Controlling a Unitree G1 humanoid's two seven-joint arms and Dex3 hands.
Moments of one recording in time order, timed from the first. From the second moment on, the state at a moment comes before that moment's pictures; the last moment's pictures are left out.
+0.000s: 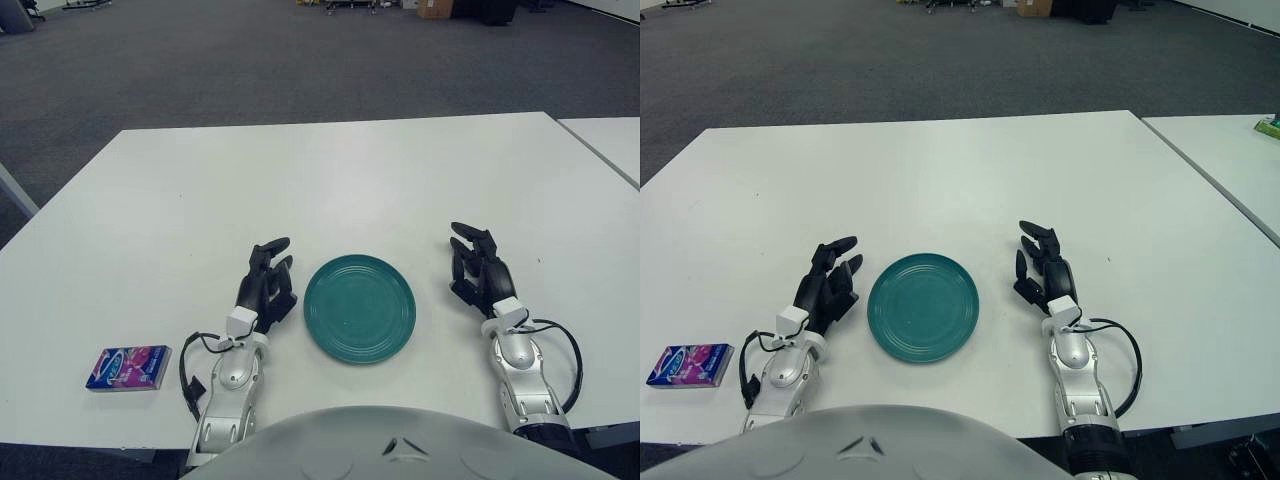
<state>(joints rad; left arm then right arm) 0.41 -0.06 -0.13 -0.18 0.08 -0.04 0.05 0.22 -0.16 -0.04 0.18 -0.11 -0.32 -0.07</state>
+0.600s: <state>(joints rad) 0.41 -0.06 -0.12 -0.18 0.07 -0.03 0.05 0.22 -0.17 -0.04 0.18 -0.12 -0.32 -0.07</state>
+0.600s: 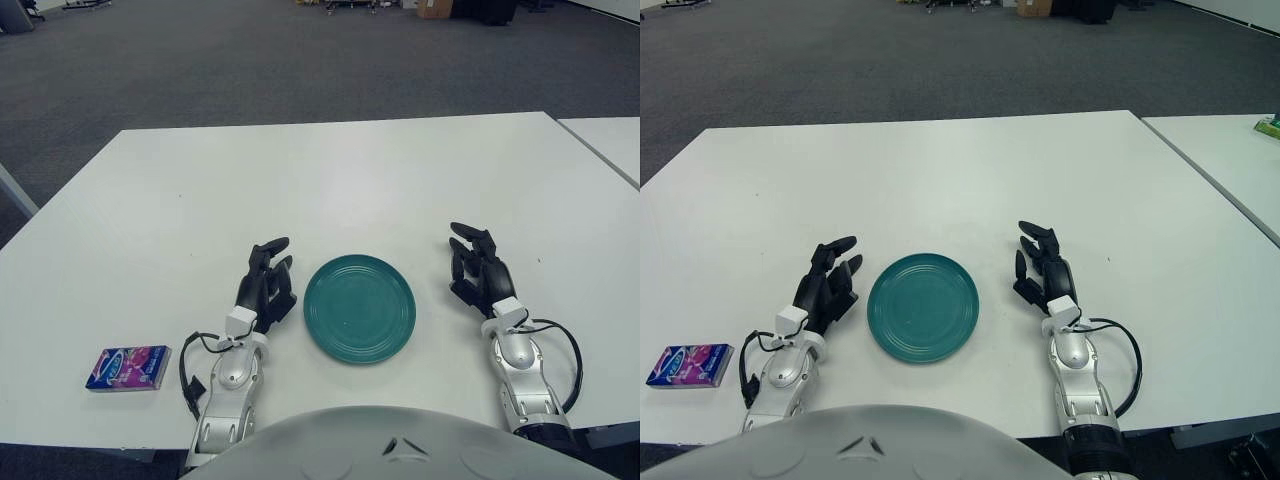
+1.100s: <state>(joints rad) 0.40 0.04 -0.05 -0.42 0.13 0.04 0.03 0.22 -0.17 -0.04 0.18 -0.11 -0.31 -0.06</state>
